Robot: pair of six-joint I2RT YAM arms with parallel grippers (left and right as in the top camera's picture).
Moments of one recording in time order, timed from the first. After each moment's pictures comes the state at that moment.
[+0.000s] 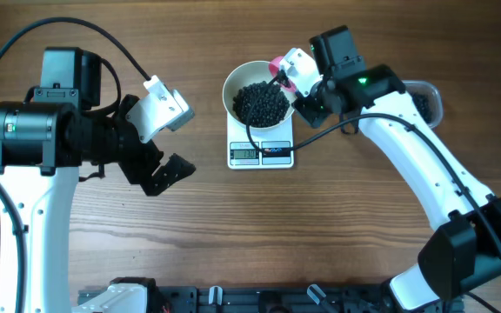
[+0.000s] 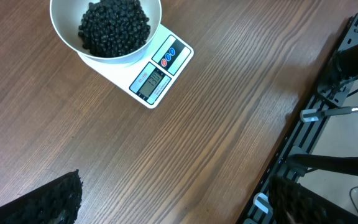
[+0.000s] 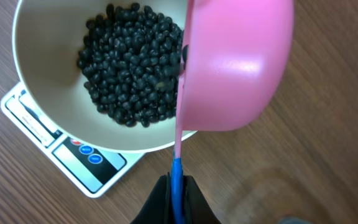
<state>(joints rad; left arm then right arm) -0.06 1.37 1.69 -1.59 0.52 0.81 0.41 1.72 1.47 -0.82 -0.06 -0.45</state>
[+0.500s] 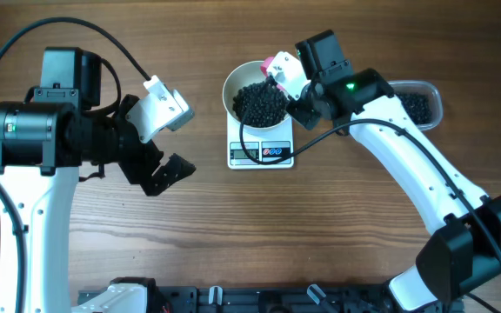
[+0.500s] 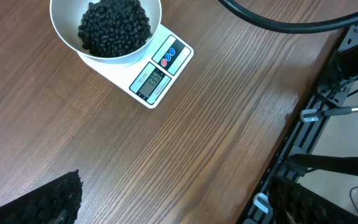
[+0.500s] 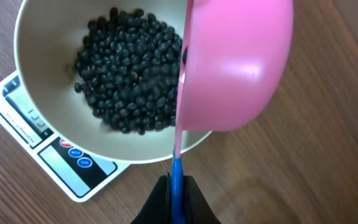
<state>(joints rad) -0.06 1.37 1.69 -1.59 0.52 0.81 0.46 1.72 1.47 -0.79 0.01 -0.50</state>
